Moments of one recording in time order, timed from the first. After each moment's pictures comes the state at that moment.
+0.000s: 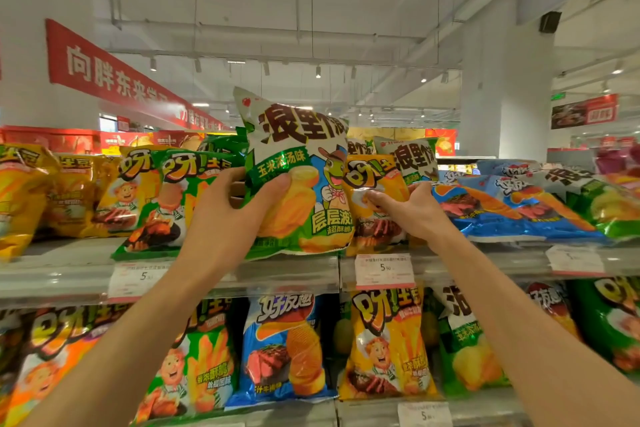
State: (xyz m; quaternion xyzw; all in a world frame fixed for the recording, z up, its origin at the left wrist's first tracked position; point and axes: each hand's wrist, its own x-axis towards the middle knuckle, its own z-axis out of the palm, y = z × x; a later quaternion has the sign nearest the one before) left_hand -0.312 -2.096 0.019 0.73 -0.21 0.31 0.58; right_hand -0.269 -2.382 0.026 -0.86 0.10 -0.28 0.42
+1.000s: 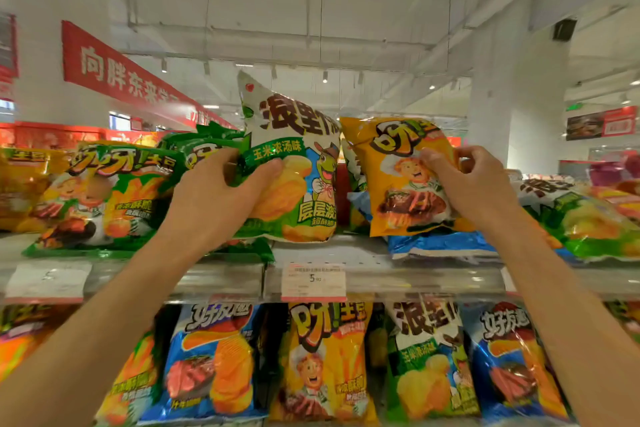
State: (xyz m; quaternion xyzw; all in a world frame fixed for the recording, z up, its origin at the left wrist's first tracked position) left_hand -0.308 -2.188 0.043 0.80 -0.17 0.37 0.44; right_hand -0.327 -2.507 0.063 -0.79 0.03 -0.46 0.40
